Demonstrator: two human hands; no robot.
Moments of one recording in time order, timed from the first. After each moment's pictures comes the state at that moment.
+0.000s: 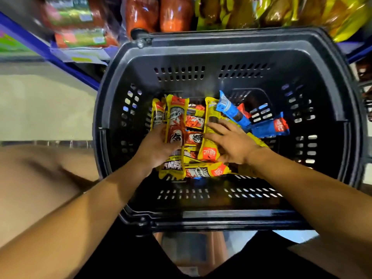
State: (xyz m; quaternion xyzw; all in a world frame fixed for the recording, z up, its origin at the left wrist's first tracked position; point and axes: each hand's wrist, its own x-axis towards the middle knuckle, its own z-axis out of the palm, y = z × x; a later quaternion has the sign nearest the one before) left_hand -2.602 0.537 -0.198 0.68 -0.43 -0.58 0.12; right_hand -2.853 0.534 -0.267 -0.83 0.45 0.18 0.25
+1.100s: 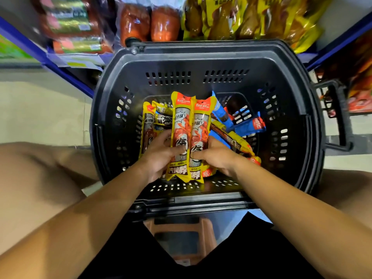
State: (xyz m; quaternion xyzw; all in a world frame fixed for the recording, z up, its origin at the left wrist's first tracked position) left_hand -2.622 0.570 -0.194 0.58 -0.30 -0.73 0.21; right_hand -2.802 0.580 -0.198 -0.34 0.66 -0.12 0.66
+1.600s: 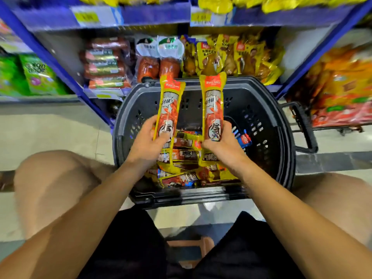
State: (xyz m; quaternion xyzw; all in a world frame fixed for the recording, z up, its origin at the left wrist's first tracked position) left_hand -2.597 0.578 -0.091 0.56 -0.49 -0.58 0.33; right_hand -2.811 0.602 -0.097 -0.44 0.66 -0.33 0.51
